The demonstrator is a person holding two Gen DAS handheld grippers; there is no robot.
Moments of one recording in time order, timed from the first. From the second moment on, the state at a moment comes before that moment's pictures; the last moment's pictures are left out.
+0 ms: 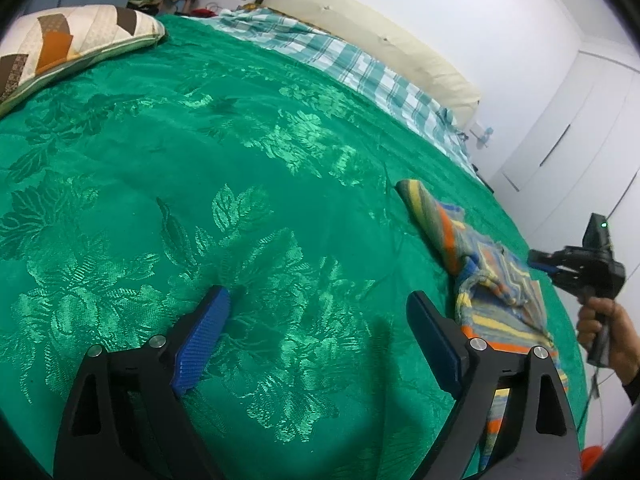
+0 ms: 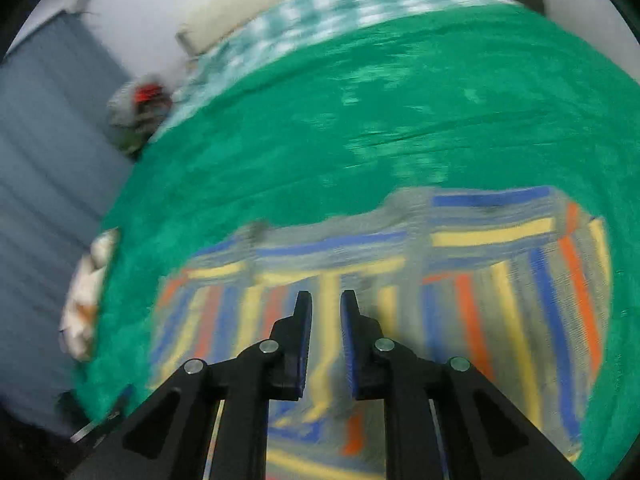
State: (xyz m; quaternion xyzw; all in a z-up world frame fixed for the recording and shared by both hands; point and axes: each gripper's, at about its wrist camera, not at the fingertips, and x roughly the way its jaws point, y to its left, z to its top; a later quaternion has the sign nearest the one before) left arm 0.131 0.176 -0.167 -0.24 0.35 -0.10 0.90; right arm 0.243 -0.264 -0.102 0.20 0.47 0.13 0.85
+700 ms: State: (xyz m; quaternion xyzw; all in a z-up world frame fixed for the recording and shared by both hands) left arm 0.227 0.034 -0.143 -0.10 0.50 -0.08 0.85; right arm 0.153 -0.240 -0.084 0.07 0.47 0.16 0.87
